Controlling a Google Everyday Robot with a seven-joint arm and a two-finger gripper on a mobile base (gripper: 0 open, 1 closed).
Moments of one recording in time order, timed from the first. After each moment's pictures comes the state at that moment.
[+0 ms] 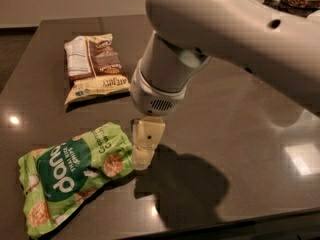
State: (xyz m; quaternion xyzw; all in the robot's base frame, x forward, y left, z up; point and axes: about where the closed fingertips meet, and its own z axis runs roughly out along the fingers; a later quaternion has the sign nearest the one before) arm 0.429 0.045 0.884 -0.74 0.64 0.09 0.18
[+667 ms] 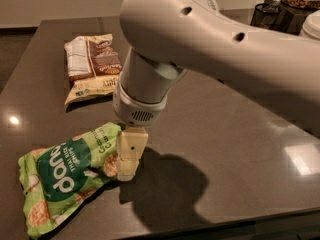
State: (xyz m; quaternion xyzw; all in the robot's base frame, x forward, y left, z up) arm 0.414 0.079 0.866 -0.75 0.63 0.11 0.17
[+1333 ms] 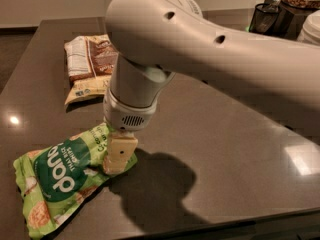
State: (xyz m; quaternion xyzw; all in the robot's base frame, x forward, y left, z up) arm 0.402 0.096 0.858 -0.77 0.61 0.12 0.15
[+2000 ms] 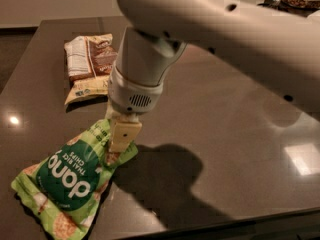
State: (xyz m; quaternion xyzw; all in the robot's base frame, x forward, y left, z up) arm 0.405 0.086 0.884 -0.78 0.59 0.16 0.13
